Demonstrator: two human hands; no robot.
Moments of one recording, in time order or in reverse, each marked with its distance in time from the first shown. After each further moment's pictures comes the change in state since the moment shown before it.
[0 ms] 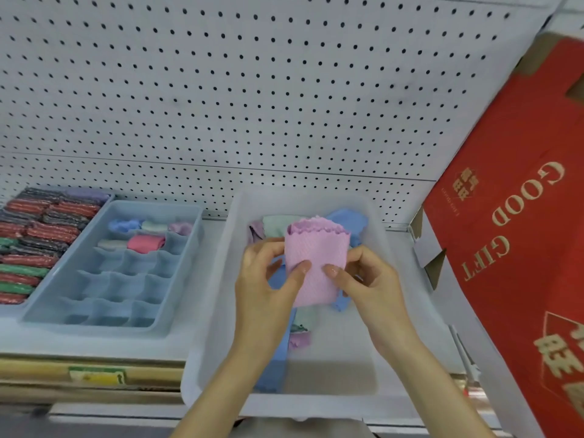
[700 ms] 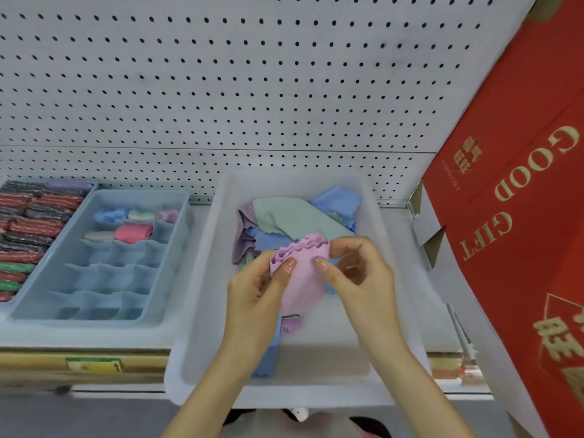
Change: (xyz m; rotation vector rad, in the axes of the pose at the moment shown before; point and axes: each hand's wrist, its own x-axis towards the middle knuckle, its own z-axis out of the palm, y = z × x) left_hand -0.014 -0.005 0.011 -0.130 -0.130 -0.124; right_hand -0.008 0.009 -0.004 -0.073 0.139 -0.021
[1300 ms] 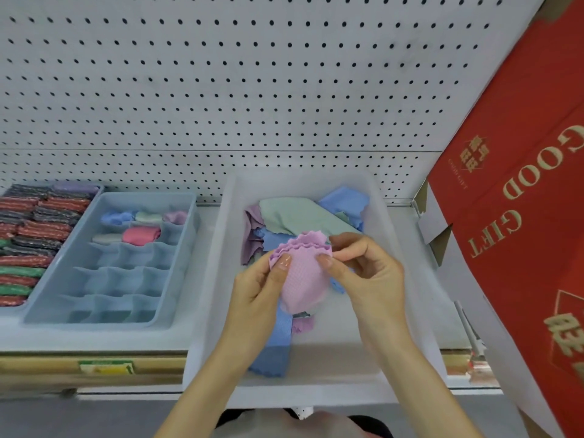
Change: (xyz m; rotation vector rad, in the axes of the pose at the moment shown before) left_hand 0.008 0.005 -0.023 -0.071 -0.124 -0.055; right_hand 0.000 -0.007 0.016 0.250 0.042 0.049
